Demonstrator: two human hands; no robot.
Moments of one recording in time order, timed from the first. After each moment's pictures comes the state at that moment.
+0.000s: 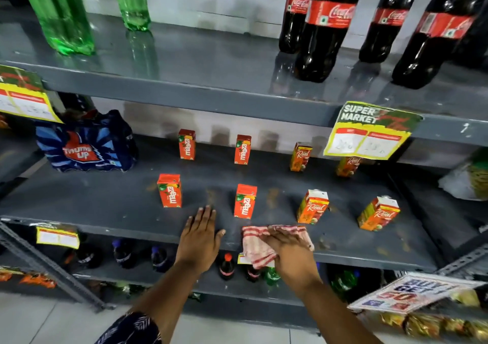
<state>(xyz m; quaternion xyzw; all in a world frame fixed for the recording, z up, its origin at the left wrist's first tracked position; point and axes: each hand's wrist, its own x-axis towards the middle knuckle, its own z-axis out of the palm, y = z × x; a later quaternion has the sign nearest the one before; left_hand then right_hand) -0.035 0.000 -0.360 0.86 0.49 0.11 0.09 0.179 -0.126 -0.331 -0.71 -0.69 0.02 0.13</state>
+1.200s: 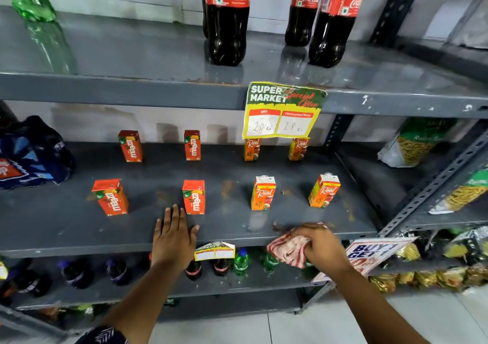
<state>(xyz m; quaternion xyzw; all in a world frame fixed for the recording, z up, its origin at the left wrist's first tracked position) 0.021 -0.021 -0.364 0.84 0.52 0.11 0.06 0.296 -0.215 -0.290 -0.79 -0.57 0.06 0.21</state>
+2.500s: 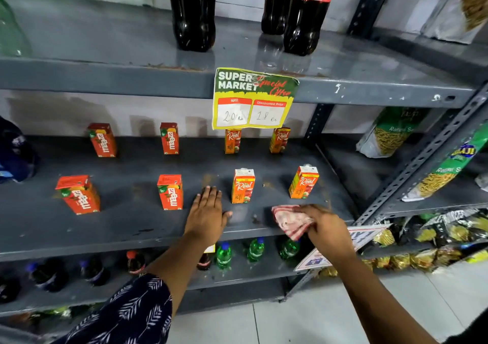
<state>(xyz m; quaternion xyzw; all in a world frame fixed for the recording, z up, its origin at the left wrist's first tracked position) 0.134 -0.032 -0.352 0.92 0.37 0.10 0.07 0.329 -0.239 -0.271 -0.84 -0.51 0.00 0.20</state>
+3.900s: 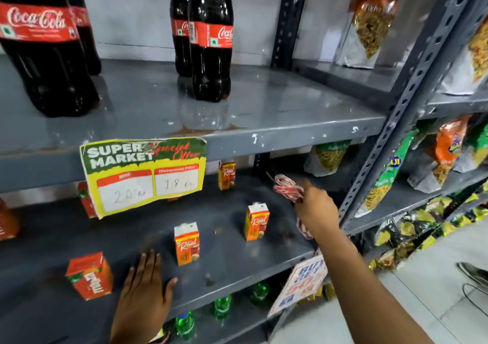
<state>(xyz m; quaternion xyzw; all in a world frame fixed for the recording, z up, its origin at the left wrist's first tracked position) 0.134 -0.021 -0.375 0.91 0.39 0.12 0.08 0.438 -0.203 -0.199 -0.93 -0.31 -0.10 0.19</state>
